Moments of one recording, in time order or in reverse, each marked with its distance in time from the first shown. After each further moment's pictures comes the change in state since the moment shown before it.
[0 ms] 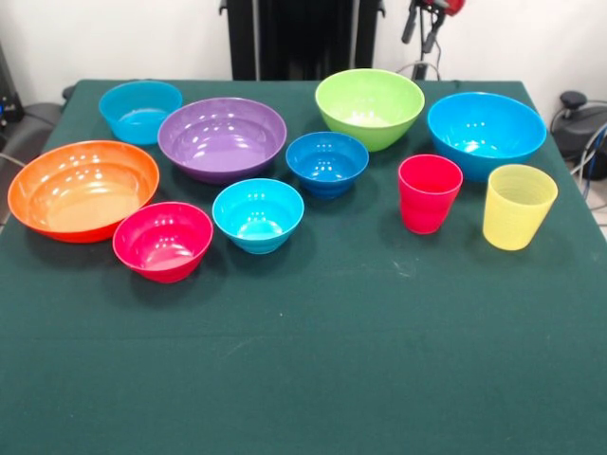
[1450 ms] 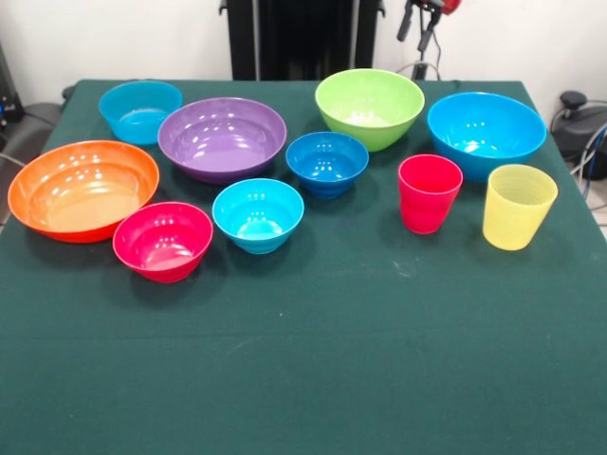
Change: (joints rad) arm 0.004 0.000 -0.003 -0.002 -0.015 0.037 0.000
